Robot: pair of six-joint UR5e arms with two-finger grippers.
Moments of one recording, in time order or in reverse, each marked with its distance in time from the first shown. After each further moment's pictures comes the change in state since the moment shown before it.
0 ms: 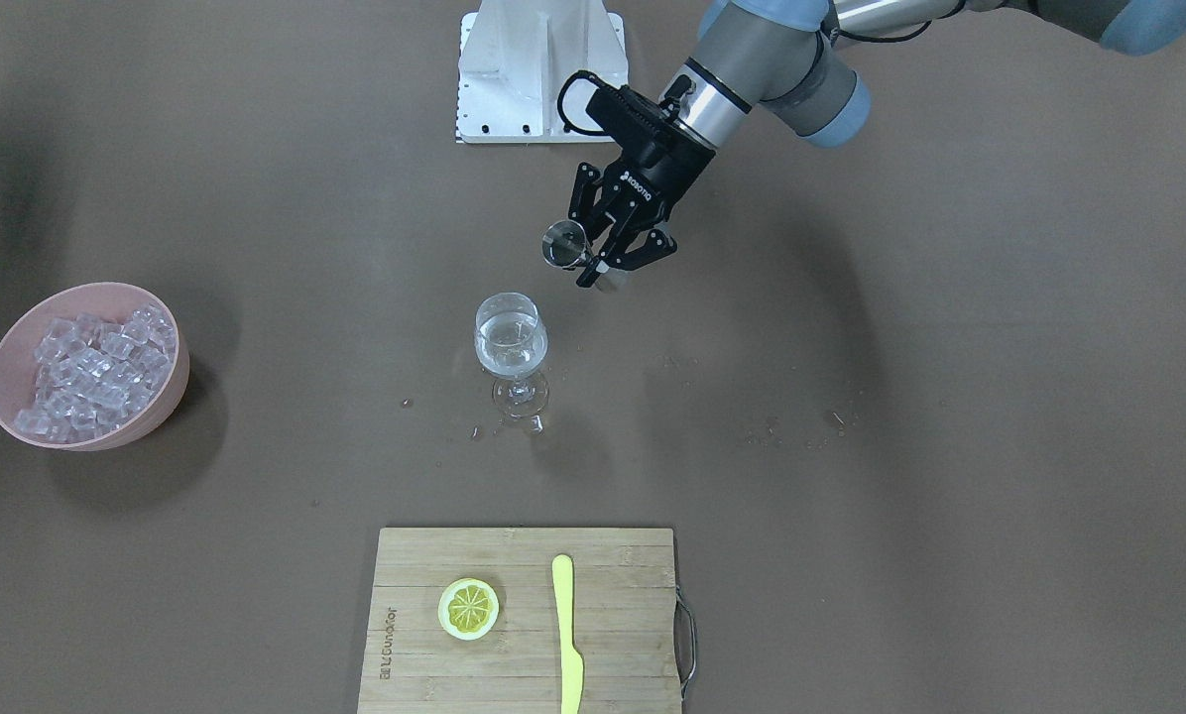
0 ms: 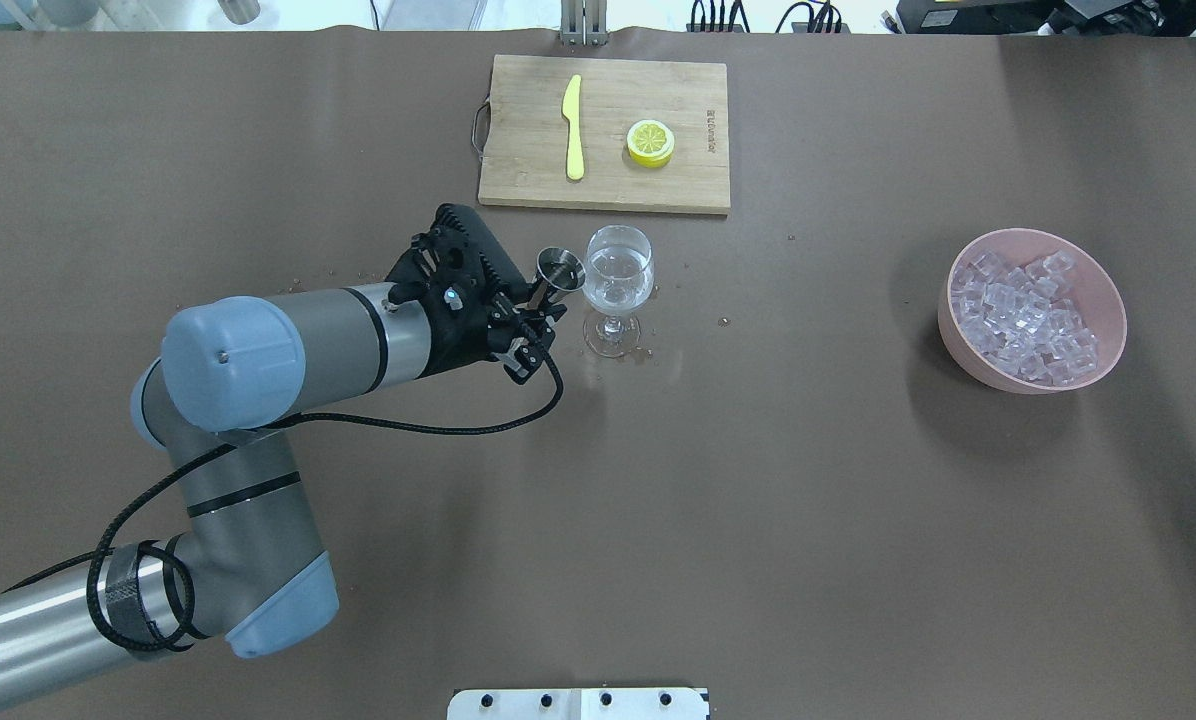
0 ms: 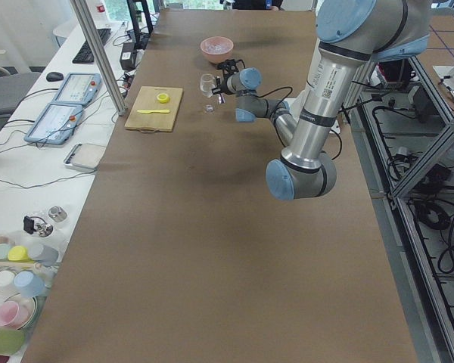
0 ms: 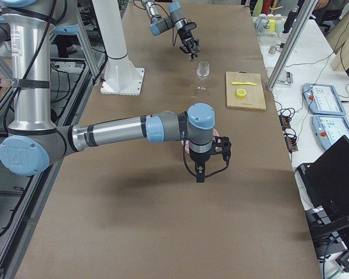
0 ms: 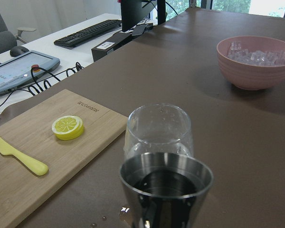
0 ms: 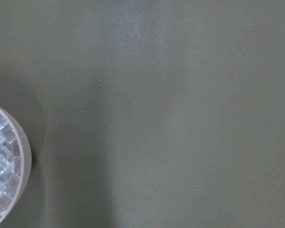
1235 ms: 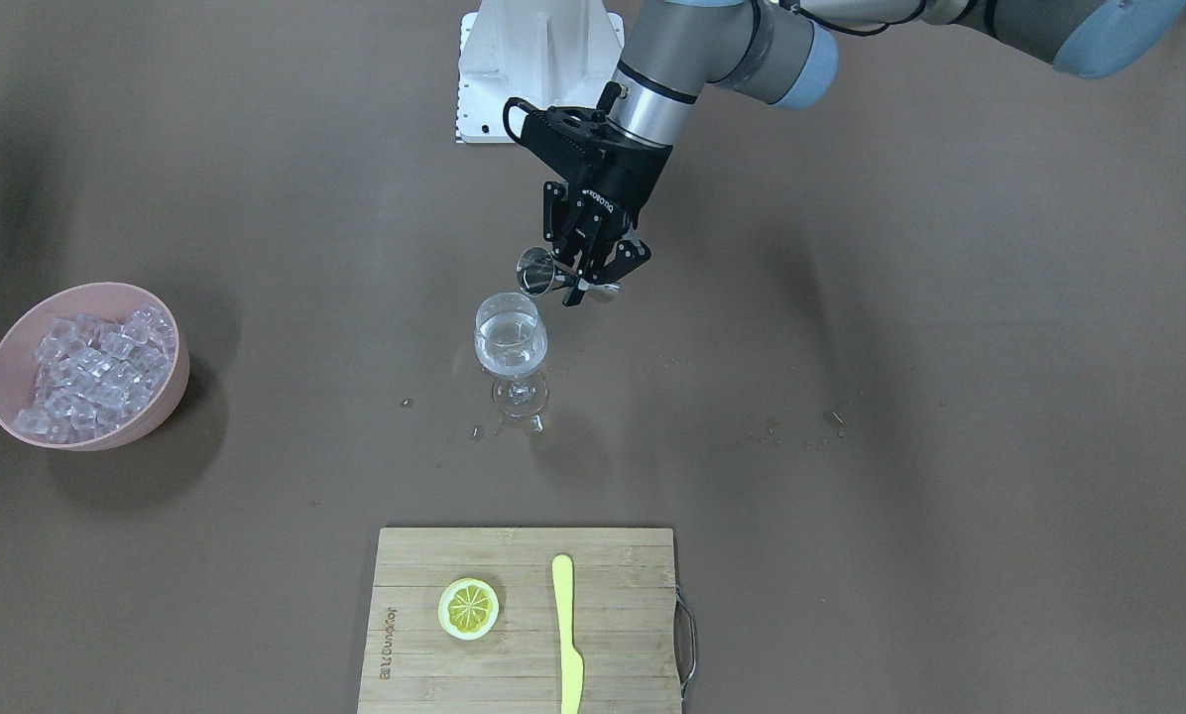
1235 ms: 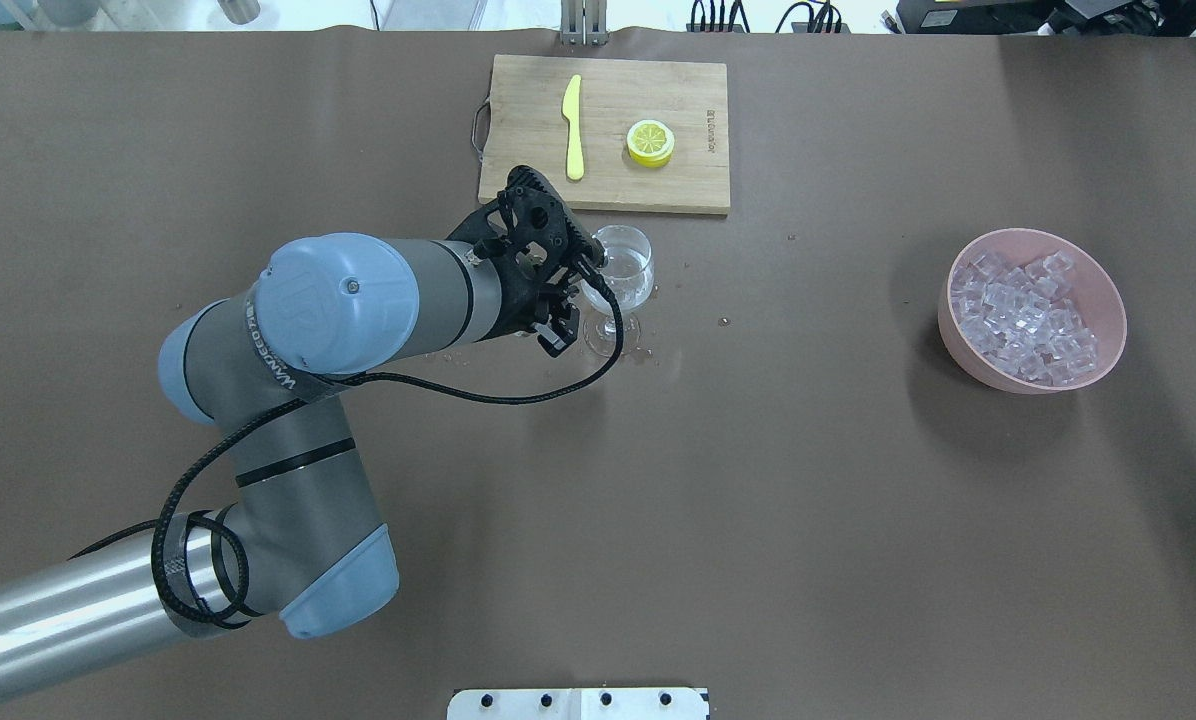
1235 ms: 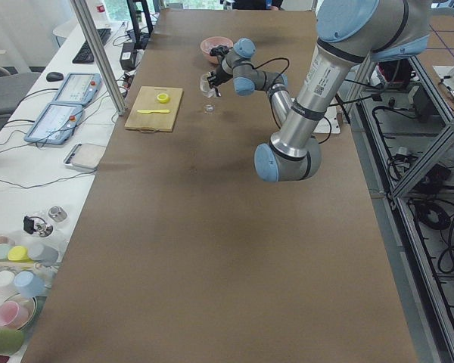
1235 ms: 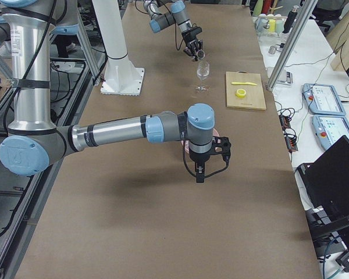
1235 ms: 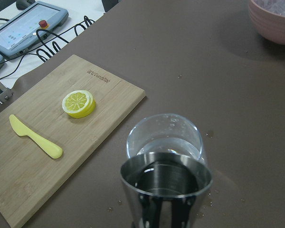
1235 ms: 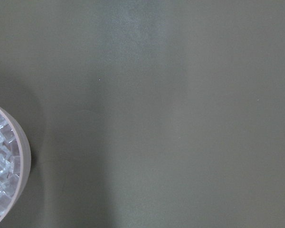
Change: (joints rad) left arm -0.020 -0.129 -0.001 0.354 -0.002 0.026; right arm 0.000 -0.001 0.000 0.000 0.000 0.000
